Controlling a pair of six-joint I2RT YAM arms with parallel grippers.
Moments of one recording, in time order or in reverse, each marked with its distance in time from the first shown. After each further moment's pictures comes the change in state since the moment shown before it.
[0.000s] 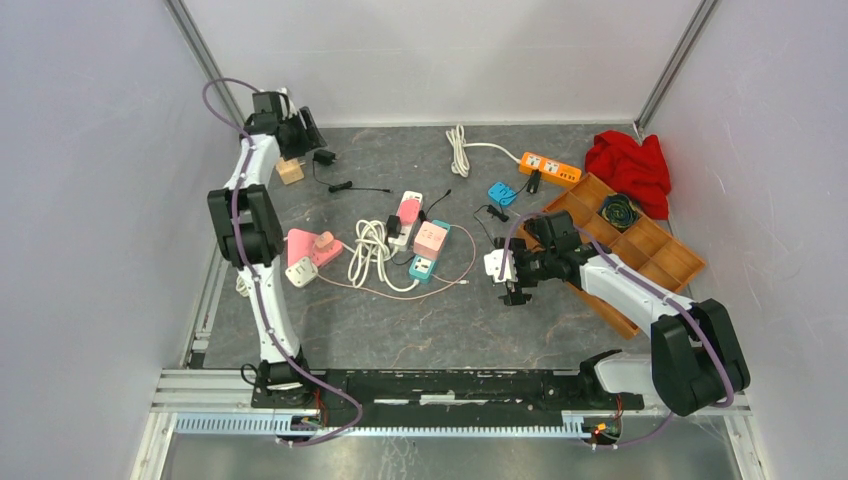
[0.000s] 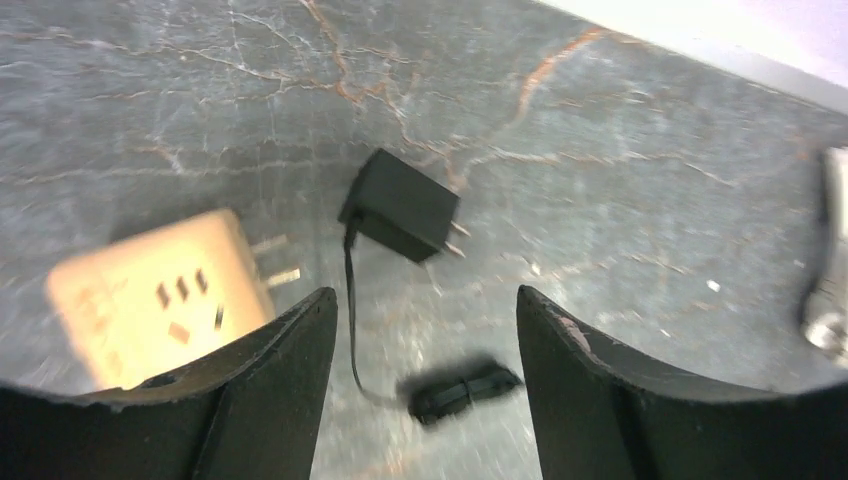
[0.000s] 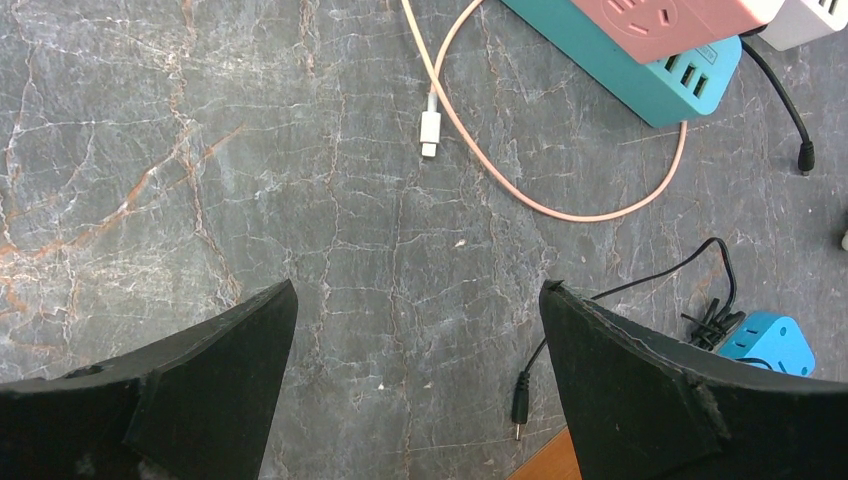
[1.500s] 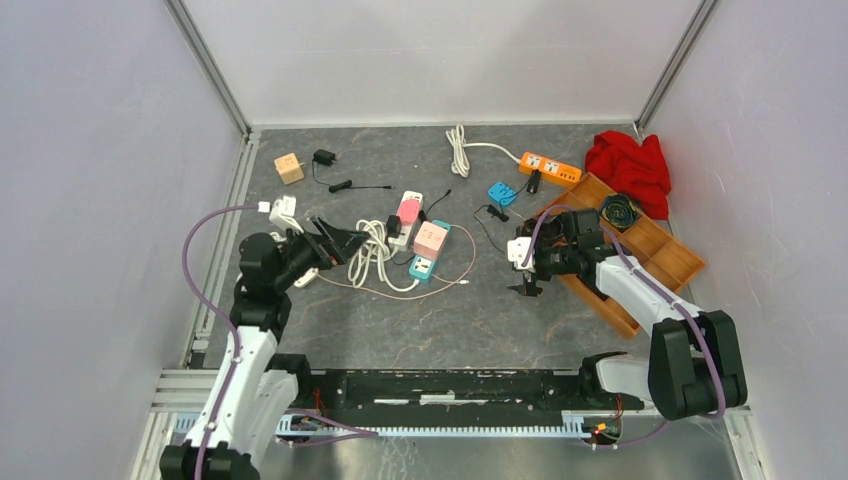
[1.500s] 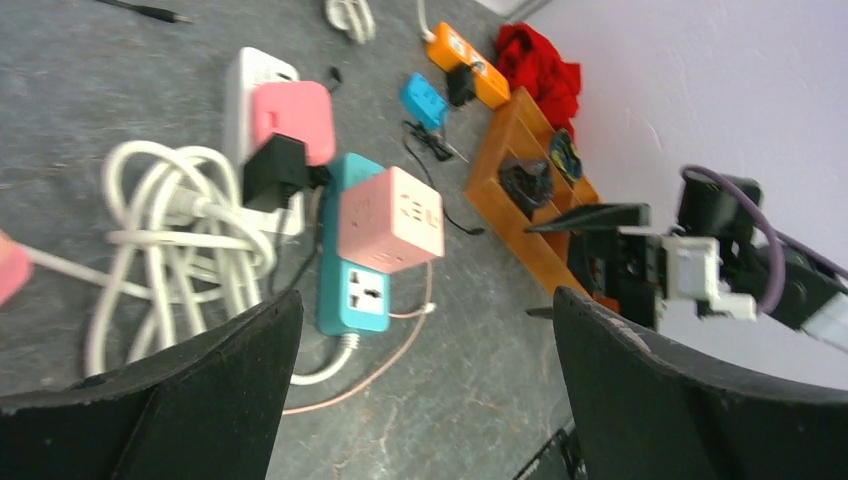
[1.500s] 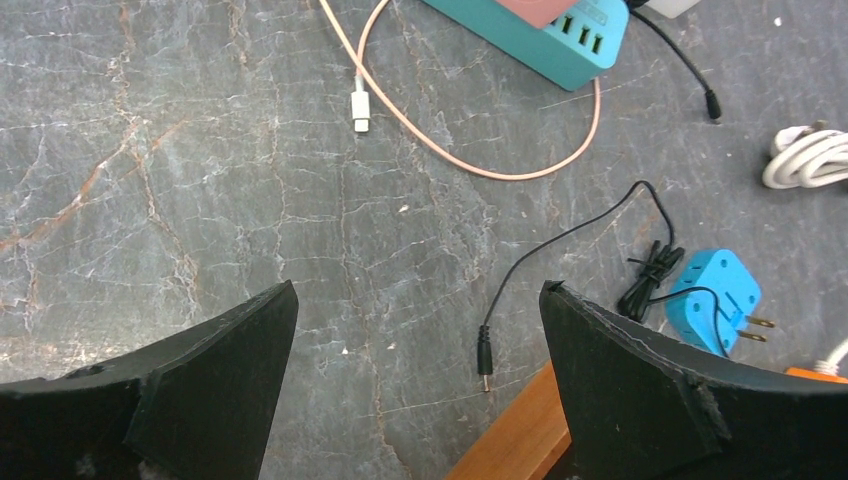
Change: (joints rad) left arm -0.125 -1.632 -1.602 0.544 0.354 -0.420; right arm -0.180 -0.041 -0.026 0.030 -0.148 -0.008
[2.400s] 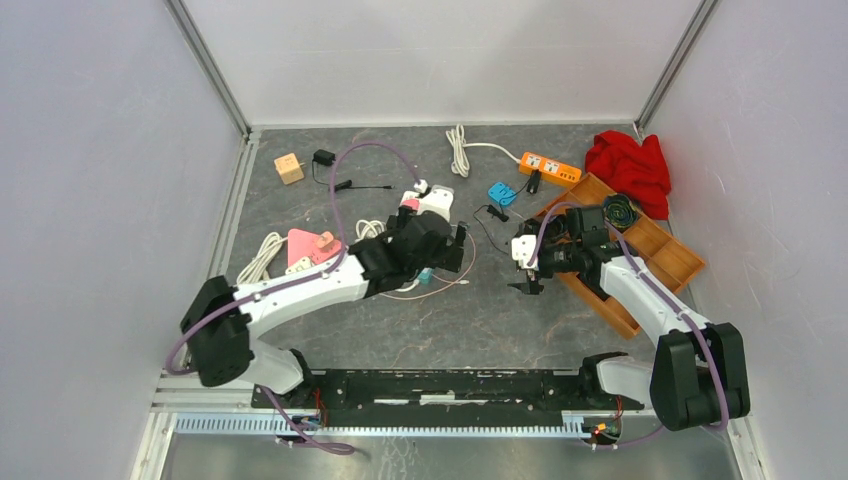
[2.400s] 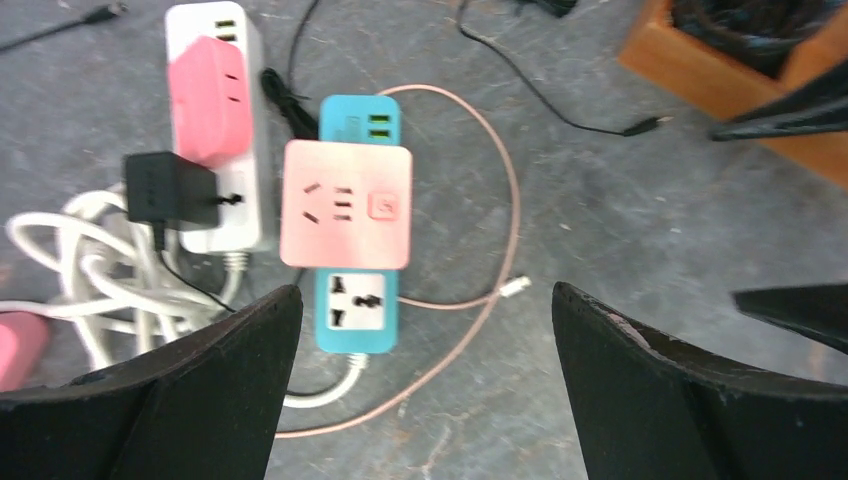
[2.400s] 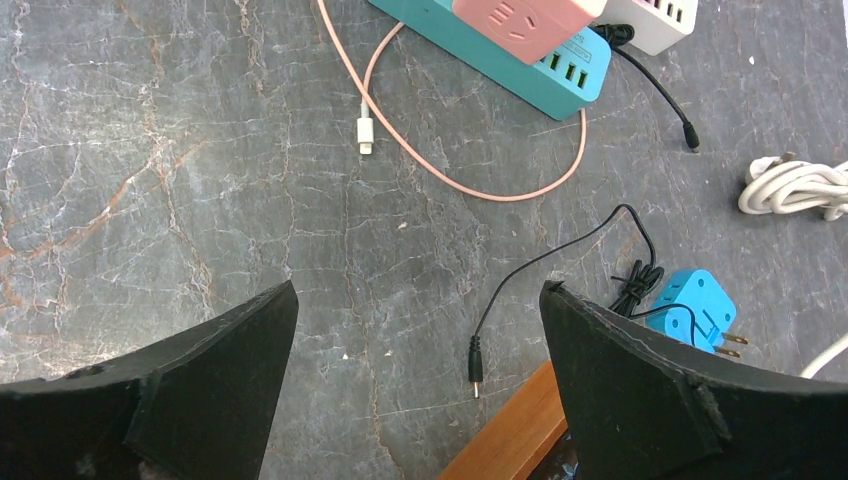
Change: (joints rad) left arm -0.987 0.690 0.583 -0.335 -1.051 0.241; right arm -0.010 -0.040 0.035 -0.072 -0.047 -0.027
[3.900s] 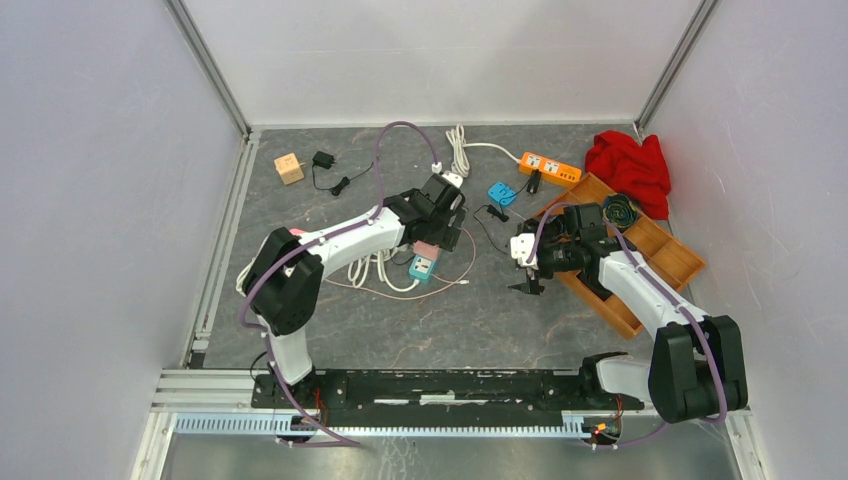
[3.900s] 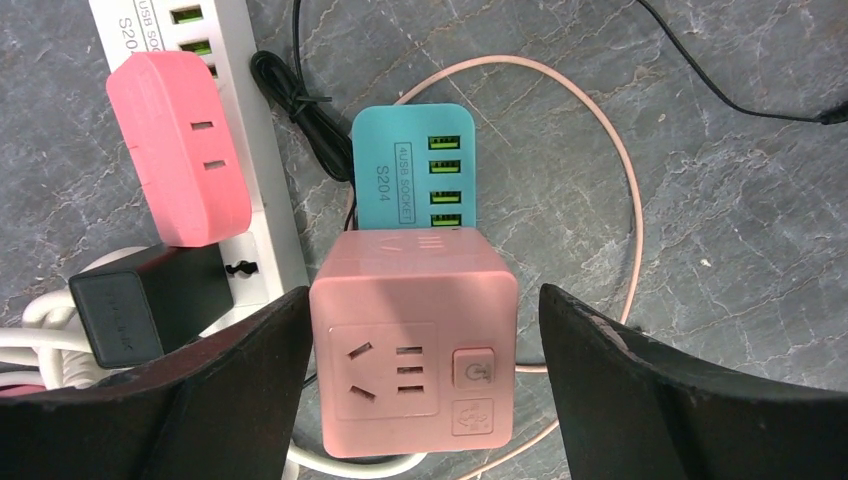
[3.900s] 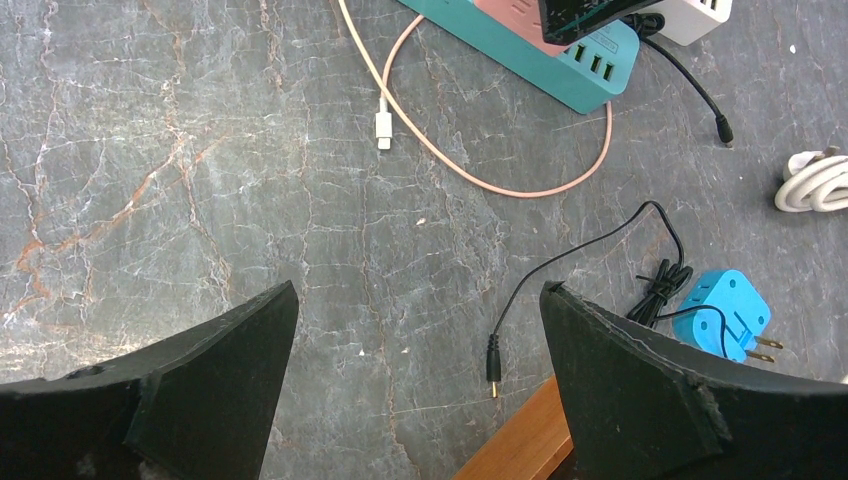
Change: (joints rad) left arm 0.209 0.418 0.312 -0.195 0.198 0.167; right arm 0.000 0.034 0.031 -0.063 0.000 -0.019
